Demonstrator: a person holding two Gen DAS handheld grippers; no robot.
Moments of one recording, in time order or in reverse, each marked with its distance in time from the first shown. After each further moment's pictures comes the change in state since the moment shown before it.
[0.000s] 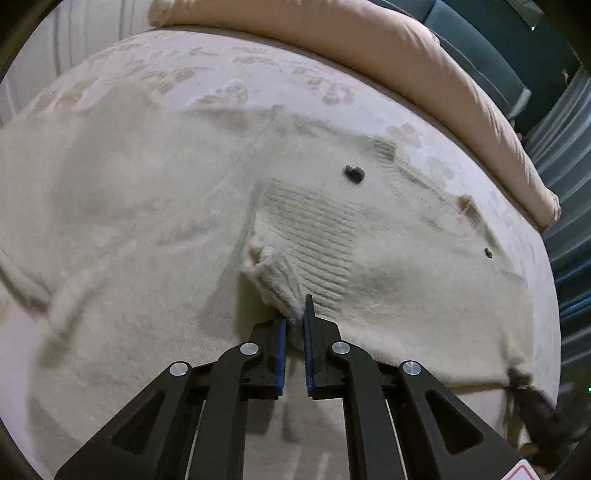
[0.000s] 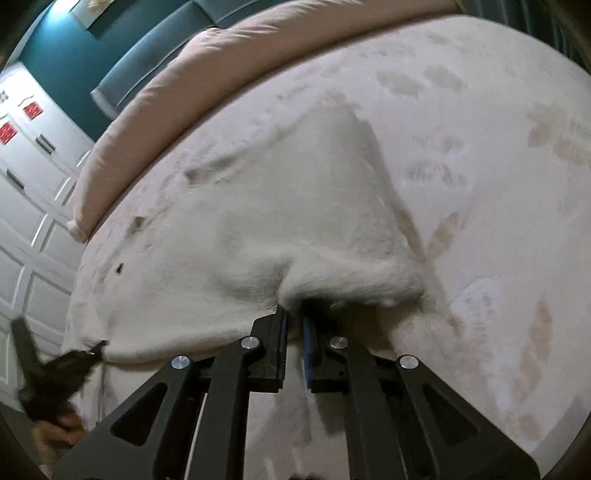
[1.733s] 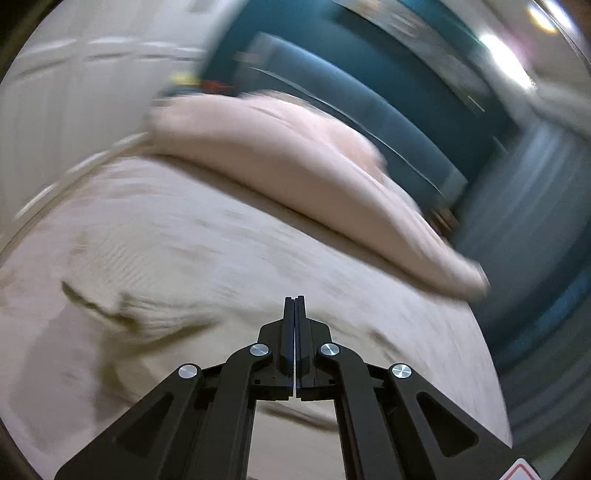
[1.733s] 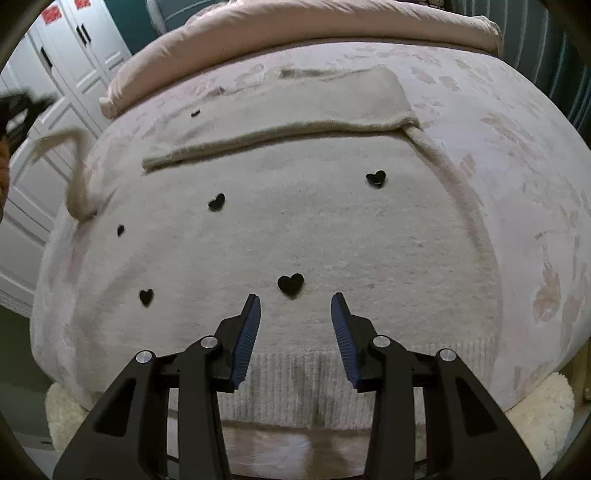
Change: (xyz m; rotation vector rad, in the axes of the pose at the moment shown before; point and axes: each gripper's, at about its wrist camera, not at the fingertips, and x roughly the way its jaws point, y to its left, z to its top) left arm -0.215 0.008 0.064 0.077 -0.291 -0.275; right arm -0.125 0.073 -0.167 -0.283 0.140 -0.121
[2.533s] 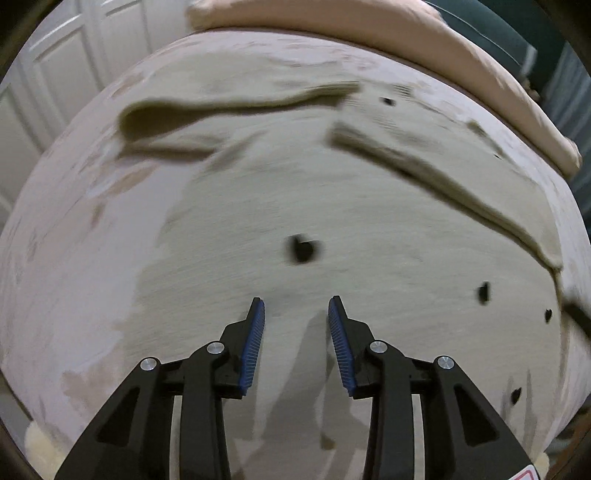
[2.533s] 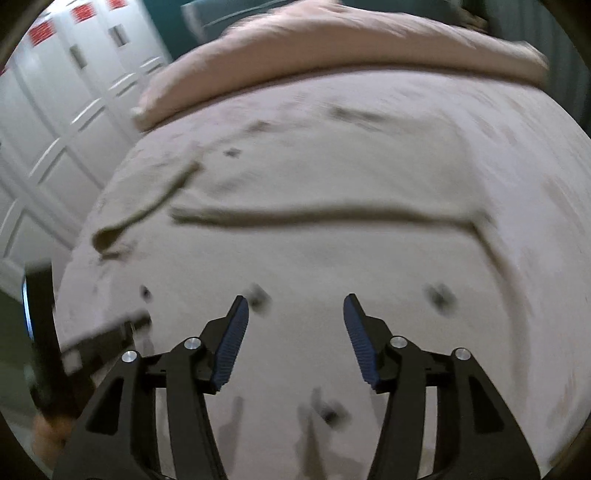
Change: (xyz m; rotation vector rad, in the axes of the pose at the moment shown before) left arm 0.029 0.053 -0.211 0.023 0.381 0.473; right arm 0.039 0.048 0.103 -0.136 -0.052 0.145
